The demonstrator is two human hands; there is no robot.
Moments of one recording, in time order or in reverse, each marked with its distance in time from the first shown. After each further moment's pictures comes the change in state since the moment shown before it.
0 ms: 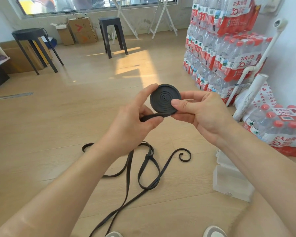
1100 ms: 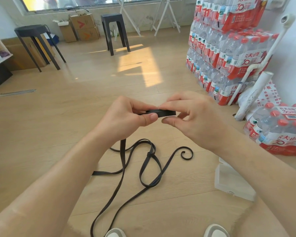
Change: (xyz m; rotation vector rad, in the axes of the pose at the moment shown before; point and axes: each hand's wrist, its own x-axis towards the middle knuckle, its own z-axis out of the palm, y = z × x) left_hand 0.006 -0.006 -0.019 -0.061 -0.069 -0.219; right_hand -0.004 0.015 -0.001 -1.046 -0.223 -0.798
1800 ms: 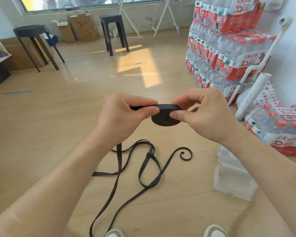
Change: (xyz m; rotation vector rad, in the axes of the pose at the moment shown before) left_hand -0.007 0.006 0.004 0.066 0.269 0.202; right_hand 0.005 -0.005 -0.013 0.220 0.069 0.303
